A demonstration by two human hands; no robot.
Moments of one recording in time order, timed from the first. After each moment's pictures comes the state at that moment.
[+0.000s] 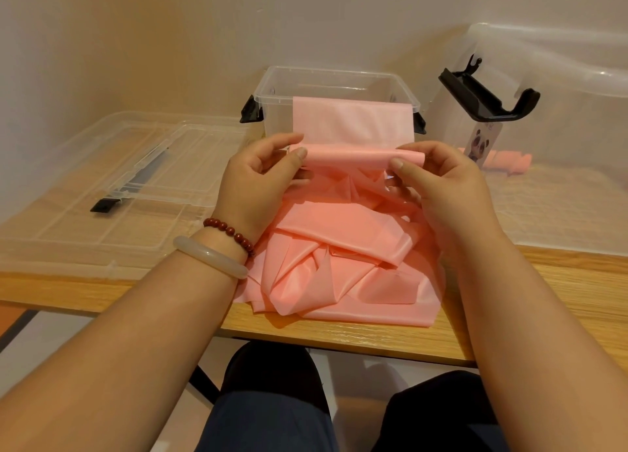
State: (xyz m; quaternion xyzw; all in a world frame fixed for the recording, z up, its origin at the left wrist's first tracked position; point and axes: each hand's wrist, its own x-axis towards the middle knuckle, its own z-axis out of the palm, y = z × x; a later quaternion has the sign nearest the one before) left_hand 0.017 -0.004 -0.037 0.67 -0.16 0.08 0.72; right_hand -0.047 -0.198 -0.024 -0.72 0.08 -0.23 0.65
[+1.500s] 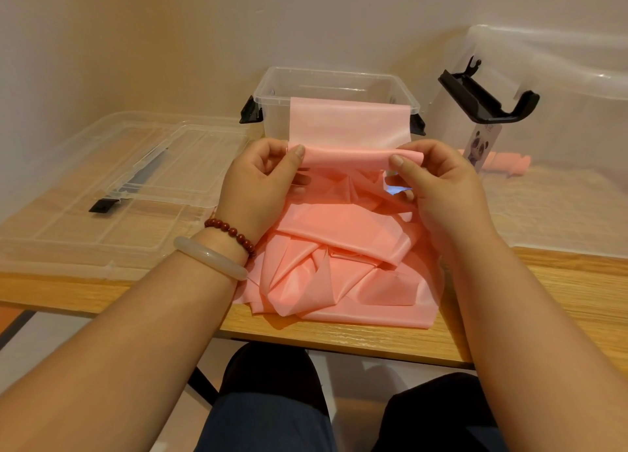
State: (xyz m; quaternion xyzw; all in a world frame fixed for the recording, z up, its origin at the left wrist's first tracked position) left_hand 0.025 -0.007 -0.042 0.69 -0.15 0.09 0.70; right_hand -0.040 -0.200 -0.028 -0.72 0.08 -0.24 0.64
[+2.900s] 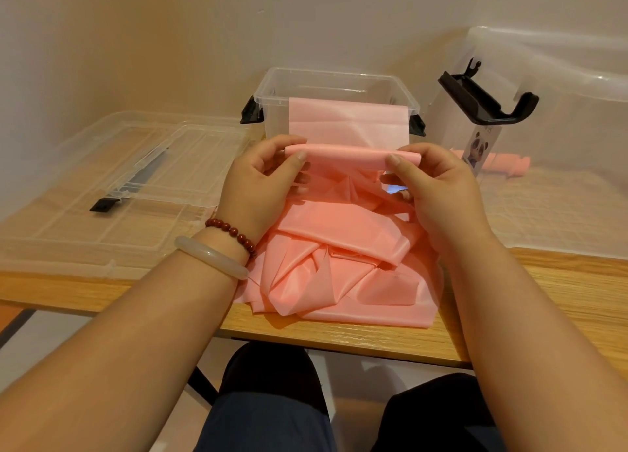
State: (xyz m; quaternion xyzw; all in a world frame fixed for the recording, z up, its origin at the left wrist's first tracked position) left_hand 0.020 -0.004 -0.040 0.68 -0.17 0.08 0.71; right_hand -0.040 -0.197 -0.027 -0.75 0.09 -0.25 0.60
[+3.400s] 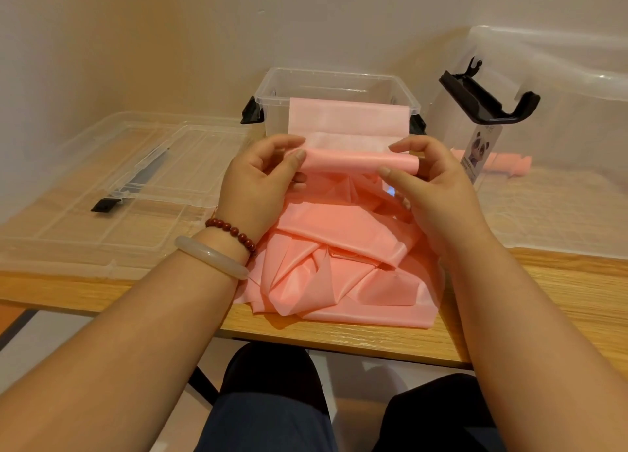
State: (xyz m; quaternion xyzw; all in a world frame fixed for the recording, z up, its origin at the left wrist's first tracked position) left_hand 0.025 -0.006 -0.043 0.69 -0.16 0.11 0.70; right_hand -0.044 -0.192 -0.026 -0.74 0.04 -0.21 0.64
